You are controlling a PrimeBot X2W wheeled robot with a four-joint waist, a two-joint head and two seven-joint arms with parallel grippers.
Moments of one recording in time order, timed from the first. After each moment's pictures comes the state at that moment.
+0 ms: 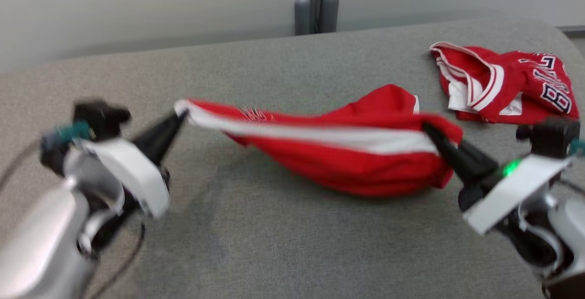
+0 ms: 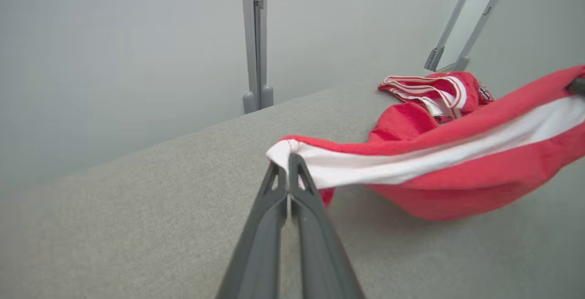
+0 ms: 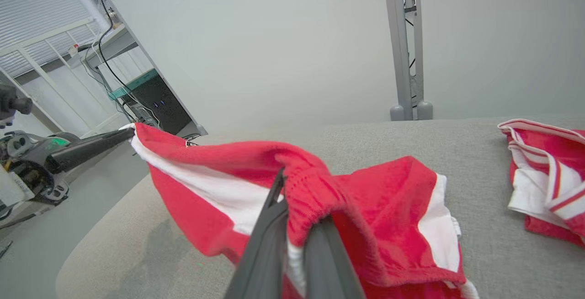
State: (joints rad) left arm -0.36 0.45 -0.41 0.04 -0.69 -0.08 0.24; right arm -0.33 -0.50 0.50 0.01 0.92 0.13 0.03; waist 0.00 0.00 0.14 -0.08
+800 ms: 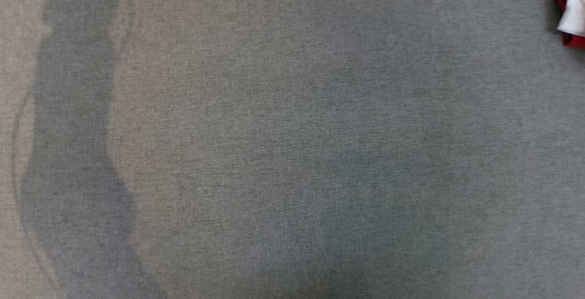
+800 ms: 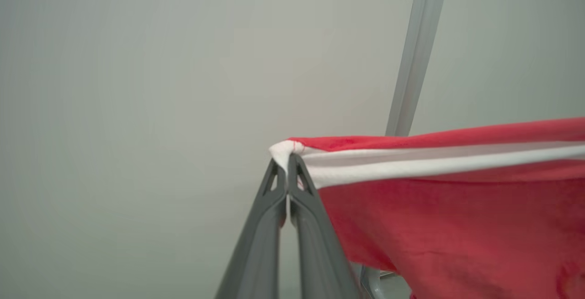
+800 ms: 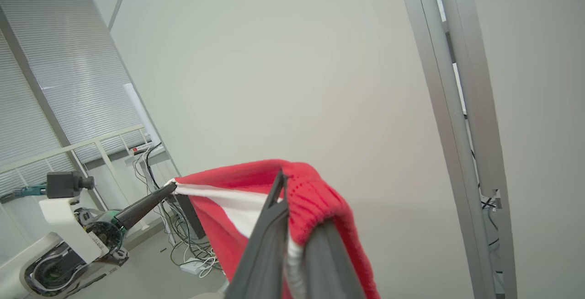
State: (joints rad) left arm -1.59 0.47 -0.46 0.69 -0.78 -0.13 0.12; right arm -1.56 -0.36 0.63 0.43 1.19 0.13 0.00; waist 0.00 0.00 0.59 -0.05
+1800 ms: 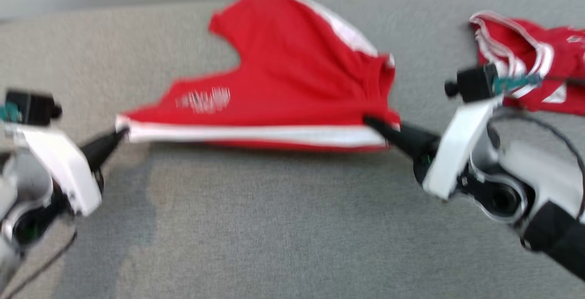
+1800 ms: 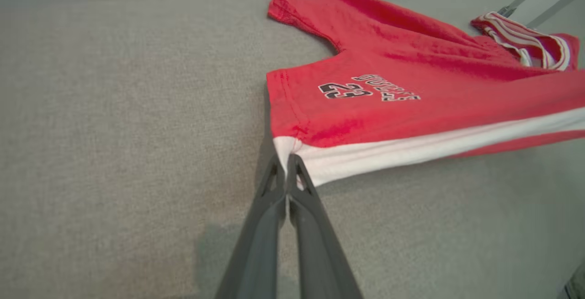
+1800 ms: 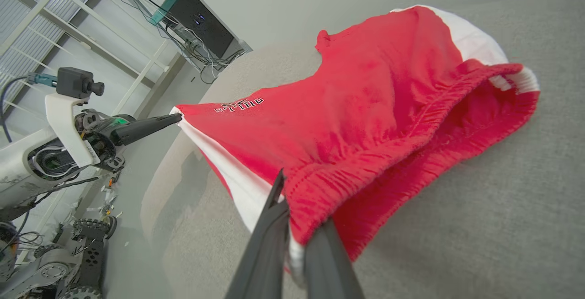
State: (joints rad) left arm -0.71 0.78 -0.89 0.35 -1.28 -0.11 0.21; right arm -0.95 -0.58 1.20 0.24 1.52 0.13 0.05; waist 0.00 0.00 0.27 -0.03
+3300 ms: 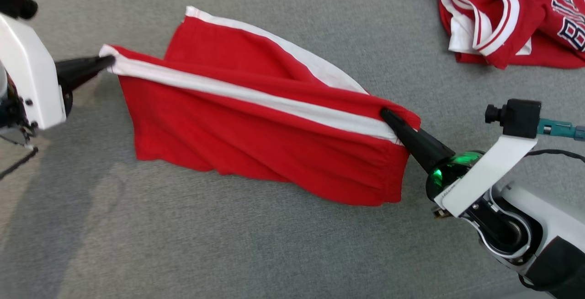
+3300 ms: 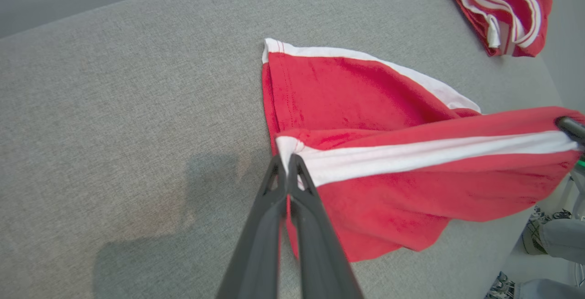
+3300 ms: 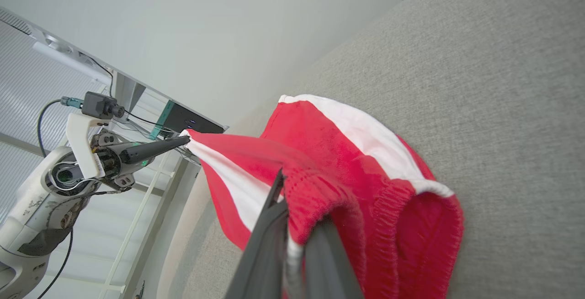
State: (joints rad) left arm -0.99 0.86 -0.85 0.19 -1.37 -0.05 0.65; right arm -0.73 -0.62 1.05 0.06 1.58 0.13 -0.24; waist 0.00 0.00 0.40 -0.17
